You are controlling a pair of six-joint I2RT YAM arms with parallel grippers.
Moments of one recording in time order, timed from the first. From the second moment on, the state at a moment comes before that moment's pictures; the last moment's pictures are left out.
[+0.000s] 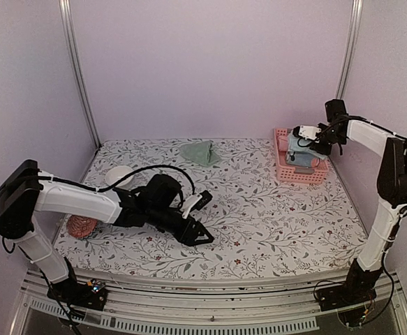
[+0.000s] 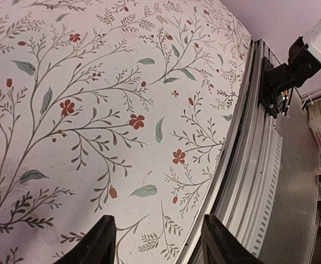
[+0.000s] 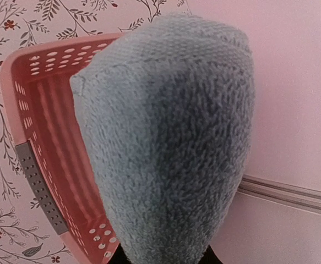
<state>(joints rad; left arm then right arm) -0.95 1.64 0.87 0.02 0.43 -0.33 0.04 1.87 1.60 -0.56 -0.05 -1.23</state>
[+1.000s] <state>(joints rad) -0.96 1.85 0.95 0.04 0.48 -0.32 0.00 2.28 1.84 -0.54 -0.06 -1.34</state>
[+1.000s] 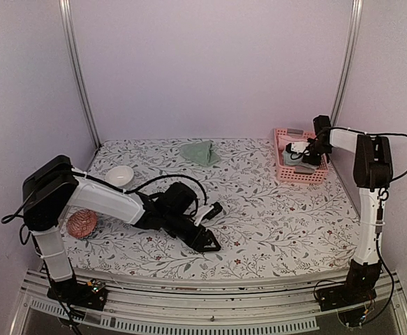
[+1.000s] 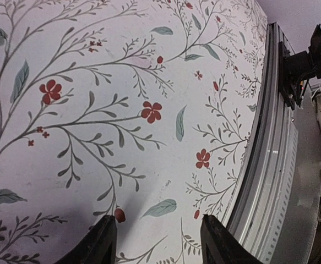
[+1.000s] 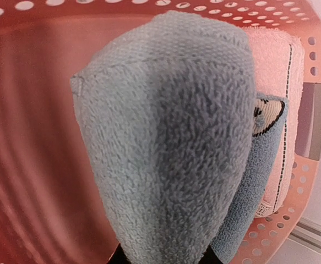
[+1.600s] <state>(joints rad) -0.96 1.92 1.05 0.02 0.52 -0.30 -0.01 2.32 1.80 -0.33 -0.01 -1.42</state>
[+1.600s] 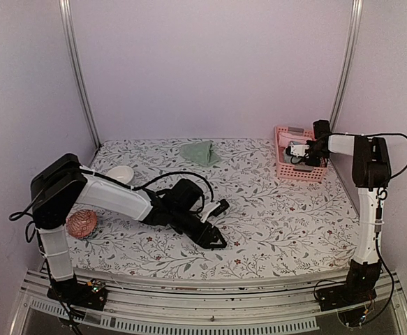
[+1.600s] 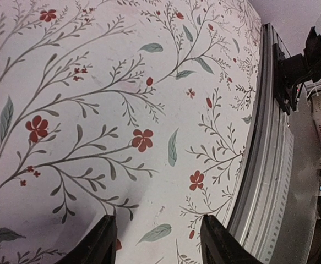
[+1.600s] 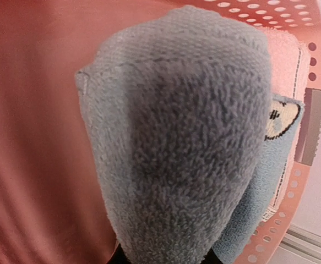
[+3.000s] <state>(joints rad) -0.96 1.92 0.98 0.09 0.56 -0.33 -0.01 2.29 1.94 -0.79 -0.02 -1.40</state>
